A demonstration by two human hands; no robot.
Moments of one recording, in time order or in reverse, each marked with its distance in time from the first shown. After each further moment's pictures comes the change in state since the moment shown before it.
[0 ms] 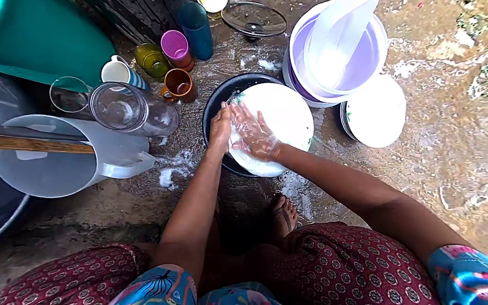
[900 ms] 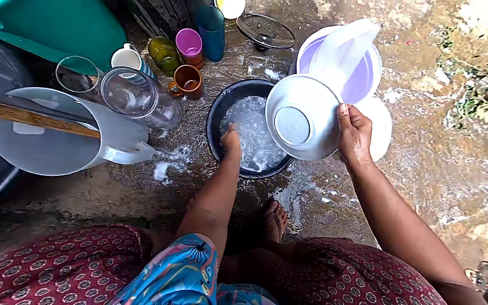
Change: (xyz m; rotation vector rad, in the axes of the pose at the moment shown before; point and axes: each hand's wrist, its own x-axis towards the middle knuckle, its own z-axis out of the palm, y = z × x) left_hand 0.030 -0.073 0.040 -0.217 0.281 -0.203; right_hand -0.070 0.009 -0.151 0.337 0.570 0.697
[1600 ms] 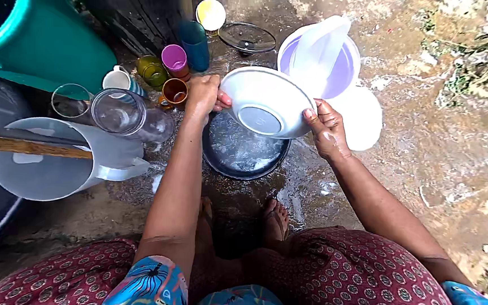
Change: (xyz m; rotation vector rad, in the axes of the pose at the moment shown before) left_hand -0.057 0.179 -0.031 0.409 -0.352 0.356; right_hand -0.011 0.003 0.009 0.455 -0.198 -0.273
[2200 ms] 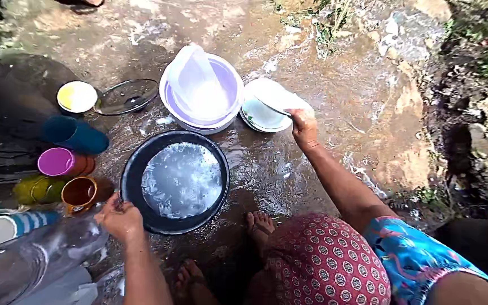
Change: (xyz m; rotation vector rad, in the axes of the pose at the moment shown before) left_hand 0.060 -0.160 -0.038 0.608 0.331 0.247; right_hand -0.099 0.093 -0.155 -1.104 0.589 -0.142
